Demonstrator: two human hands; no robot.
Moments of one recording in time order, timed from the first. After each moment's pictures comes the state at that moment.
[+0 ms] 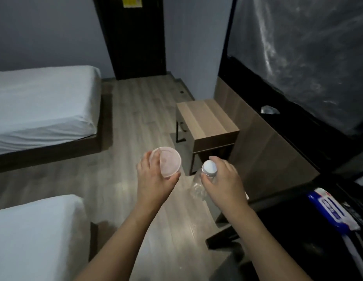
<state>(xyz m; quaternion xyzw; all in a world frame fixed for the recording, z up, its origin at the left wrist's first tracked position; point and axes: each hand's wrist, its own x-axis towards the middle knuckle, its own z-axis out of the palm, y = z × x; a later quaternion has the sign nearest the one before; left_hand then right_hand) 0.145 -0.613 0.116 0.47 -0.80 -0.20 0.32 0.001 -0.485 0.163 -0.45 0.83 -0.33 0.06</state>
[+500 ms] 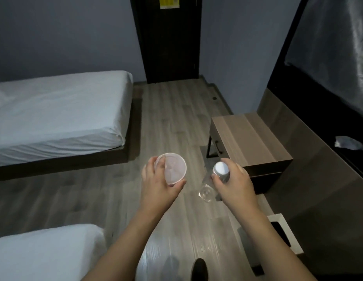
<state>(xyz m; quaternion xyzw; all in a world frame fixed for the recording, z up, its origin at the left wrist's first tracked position) 0.139 -0.853 0.101 0.52 -0.77 -0.20 0.31 -0.044 -0.755 0.136 -0.45 0.80 -0.37 0.13</state>
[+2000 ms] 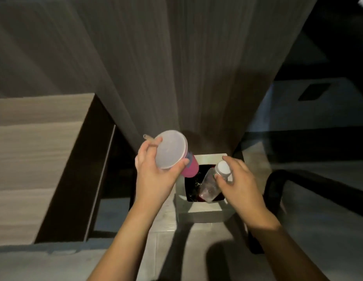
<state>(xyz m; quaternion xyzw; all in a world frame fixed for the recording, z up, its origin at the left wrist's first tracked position) -0.375 -0.846 -0.352 -0.03 -0.88 -0.47 0.01 -0.307 -0.658 -0.381 0.20 0.91 -0.37 -0.02</state>
